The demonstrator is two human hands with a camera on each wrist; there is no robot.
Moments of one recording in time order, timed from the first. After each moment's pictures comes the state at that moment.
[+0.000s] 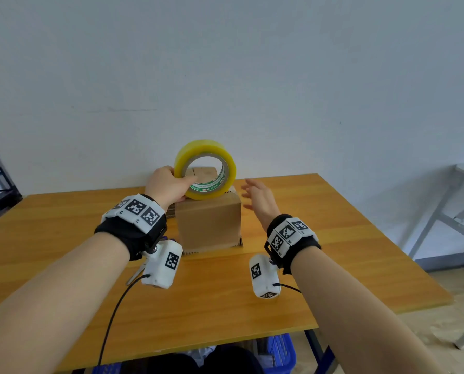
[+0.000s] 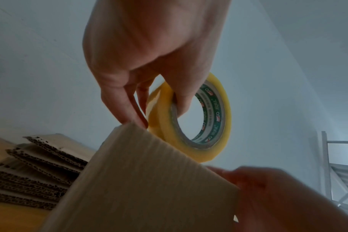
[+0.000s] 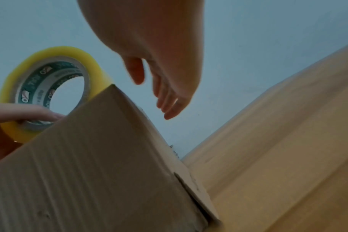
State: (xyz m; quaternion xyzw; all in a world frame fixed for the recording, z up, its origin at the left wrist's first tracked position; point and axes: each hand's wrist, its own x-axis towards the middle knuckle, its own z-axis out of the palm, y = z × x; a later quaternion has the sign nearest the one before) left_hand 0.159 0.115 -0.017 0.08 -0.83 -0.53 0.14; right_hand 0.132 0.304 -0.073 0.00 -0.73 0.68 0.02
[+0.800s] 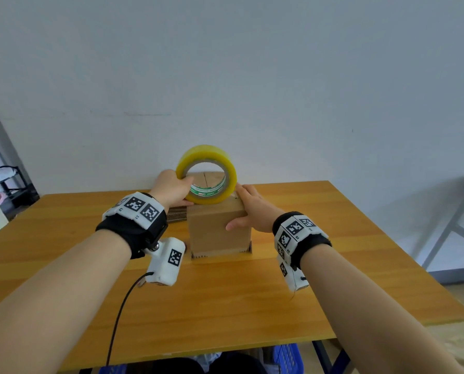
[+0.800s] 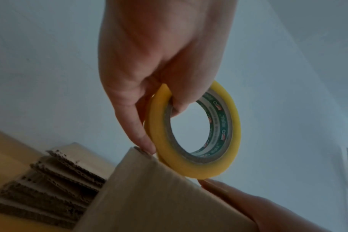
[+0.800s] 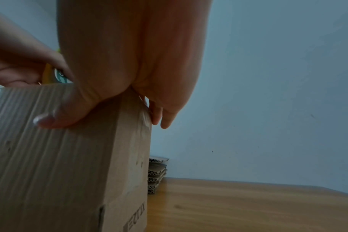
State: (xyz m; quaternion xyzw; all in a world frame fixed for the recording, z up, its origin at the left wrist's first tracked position) left_hand 0.158 0.097 -0.009 0.07 -0.83 -0.54 0.09; right_hand 0.133 0.296 -0.061 0.25 -0.93 0.26 -0.01
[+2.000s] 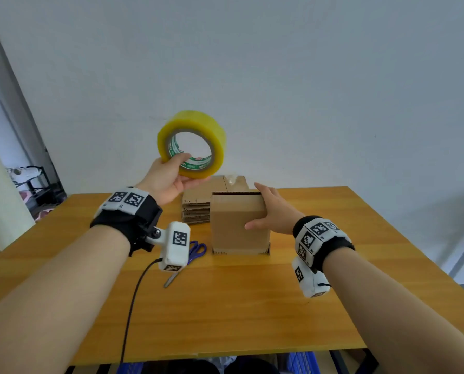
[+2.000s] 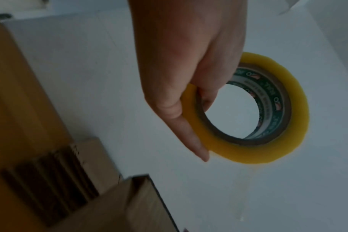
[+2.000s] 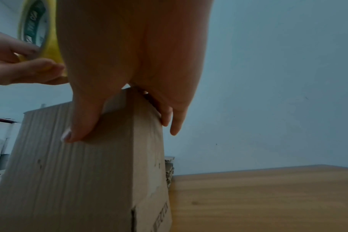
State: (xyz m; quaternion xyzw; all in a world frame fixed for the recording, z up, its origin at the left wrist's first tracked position) left_hand 0.160 0.044 0.016 0.00 -0.54 -0.84 0.03; right_hand 0.142 0.287 -0.050 0.20 -0.93 0.30 -0.02
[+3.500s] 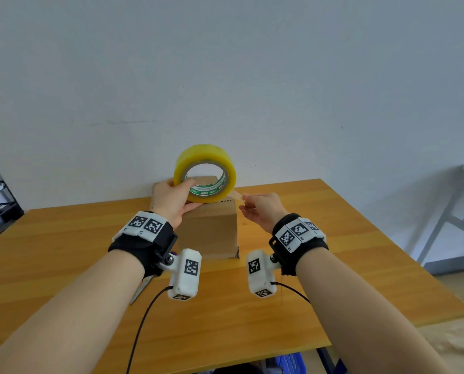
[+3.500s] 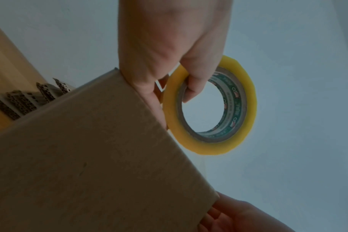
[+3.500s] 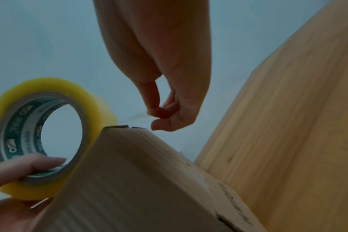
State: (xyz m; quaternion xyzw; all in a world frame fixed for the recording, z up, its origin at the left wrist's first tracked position) left_hand 0.131 0.122 -0.031 0.10 -0.63 -0.77 0.11; right_hand 0.111 0.308 -0.067 -0.08 -0.58 0.81 -0.05
